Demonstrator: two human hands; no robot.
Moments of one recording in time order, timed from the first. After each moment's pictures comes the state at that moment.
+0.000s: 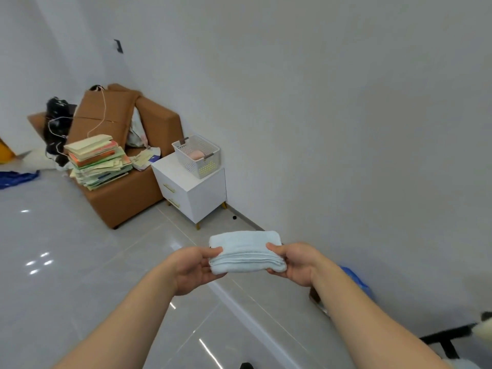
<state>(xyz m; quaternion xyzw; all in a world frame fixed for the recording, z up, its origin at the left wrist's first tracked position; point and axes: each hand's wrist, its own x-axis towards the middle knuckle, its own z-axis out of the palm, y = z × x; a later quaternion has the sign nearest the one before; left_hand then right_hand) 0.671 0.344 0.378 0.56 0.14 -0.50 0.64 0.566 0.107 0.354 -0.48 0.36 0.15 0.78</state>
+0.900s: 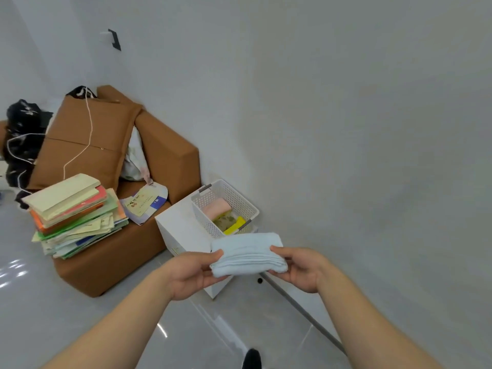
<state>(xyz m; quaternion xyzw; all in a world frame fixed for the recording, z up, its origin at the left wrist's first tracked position) 1.305 0.292 0.366 0.50 0.14 -0.52 0.68 1.202 0.052 0.355 -0.40 0.41 0.13 0.81</state>
